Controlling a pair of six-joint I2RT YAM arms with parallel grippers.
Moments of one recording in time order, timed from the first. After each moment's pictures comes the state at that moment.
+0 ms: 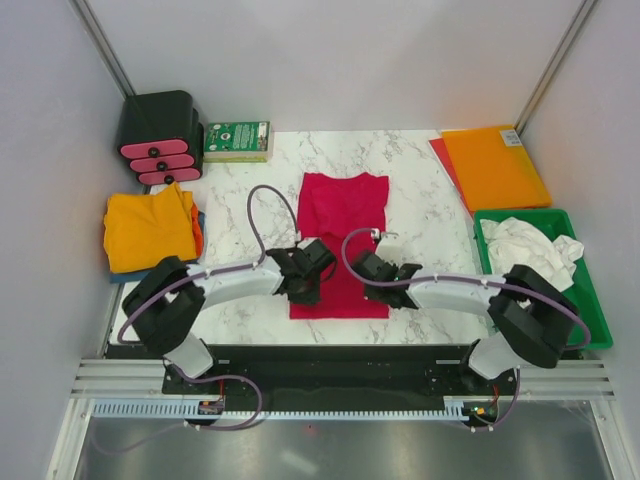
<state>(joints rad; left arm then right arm) -0.89 1.62 0.92 -0.53 -0.16 -0.78 0.88 1.53 0.75 -0.29 0.48 0.89</state>
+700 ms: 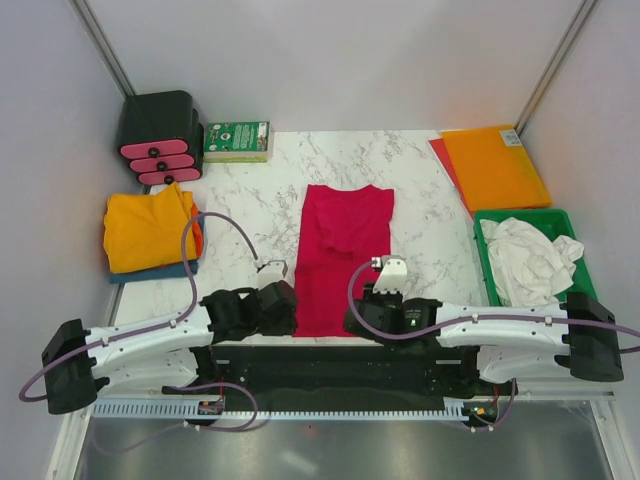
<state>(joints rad) -1.10 0.98 0.63 -0.68 -0.30 -1.00 1.31 1.22 0.79 -0.67 0.77 1.18</state>
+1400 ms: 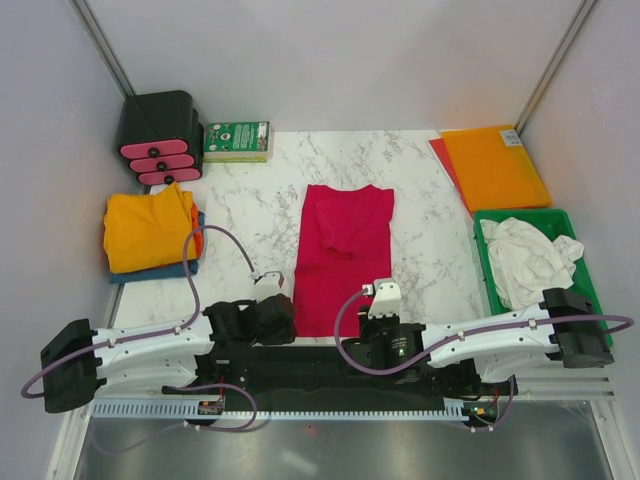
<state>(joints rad) -1.14 0.94 0.44 -0.54 -0.32 -1.09 1.59 1.31 0.84 -0.90 0.91 1.42</state>
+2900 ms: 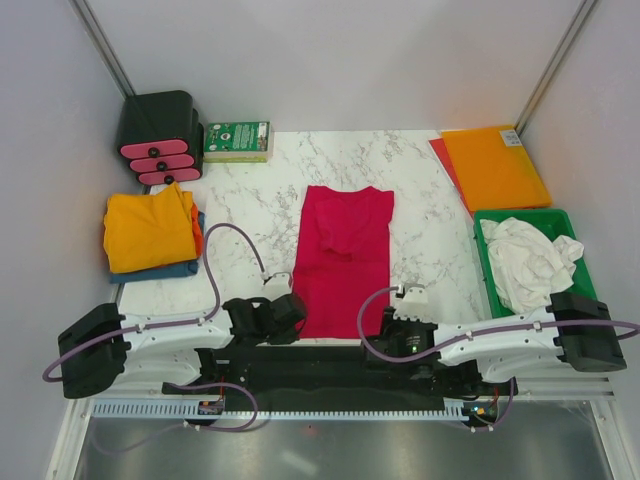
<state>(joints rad) -1.15 1.13 0.47 -0.46 -0.30 -1.11 1.53 1.22 0.62 -0.89 0.80 1.64</state>
